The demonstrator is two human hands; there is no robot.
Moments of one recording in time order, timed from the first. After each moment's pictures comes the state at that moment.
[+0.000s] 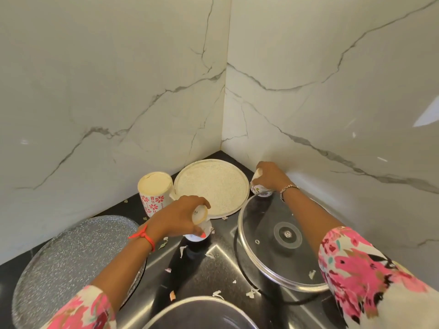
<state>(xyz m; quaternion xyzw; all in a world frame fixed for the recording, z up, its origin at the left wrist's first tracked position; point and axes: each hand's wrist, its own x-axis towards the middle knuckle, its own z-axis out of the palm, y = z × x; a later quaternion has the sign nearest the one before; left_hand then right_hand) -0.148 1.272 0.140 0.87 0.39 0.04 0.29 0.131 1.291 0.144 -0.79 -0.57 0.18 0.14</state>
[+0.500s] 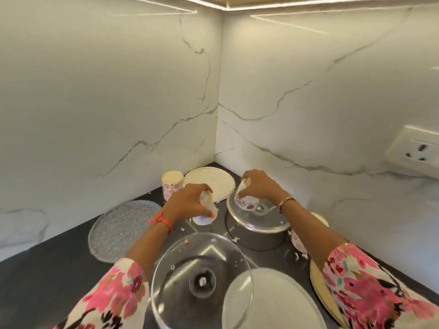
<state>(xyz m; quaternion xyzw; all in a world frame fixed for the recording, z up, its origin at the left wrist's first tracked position) -0.186 1.109 0.250 0.87 0.42 0.14 0.22 0.025 1.067 0.278 -0.76 -0.61 0.16 0.18</state>
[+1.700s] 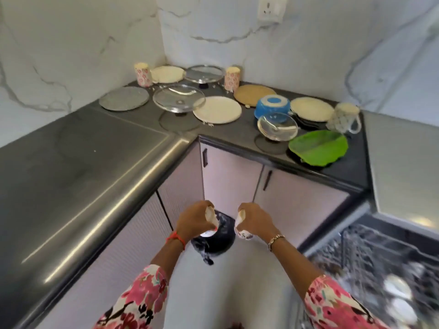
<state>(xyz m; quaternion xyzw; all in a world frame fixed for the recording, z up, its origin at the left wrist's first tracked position) -0.447 0.518 0.077 0.89 0.35 0.02 0.31 -0.299 0.400 0.072 -0.86 -0.41 0.26 0.13</state>
